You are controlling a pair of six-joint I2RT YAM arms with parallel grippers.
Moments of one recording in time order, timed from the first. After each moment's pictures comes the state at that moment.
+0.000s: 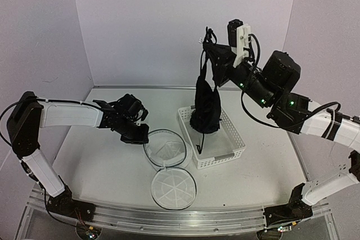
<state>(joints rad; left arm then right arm) -0.73 1.64 1.05 -0.43 0.11 -0.55 0.99 1.28 1.14 0.43 0.18 -0.22</state>
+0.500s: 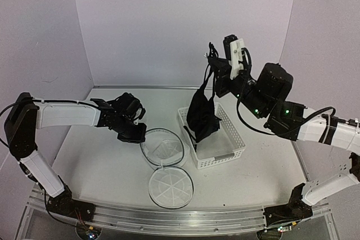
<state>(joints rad) -0.73 1.62 1.05 -0.48 0.05 -0.53 0.99 1.26 1.05 0.43 0.37 -0.25</state>
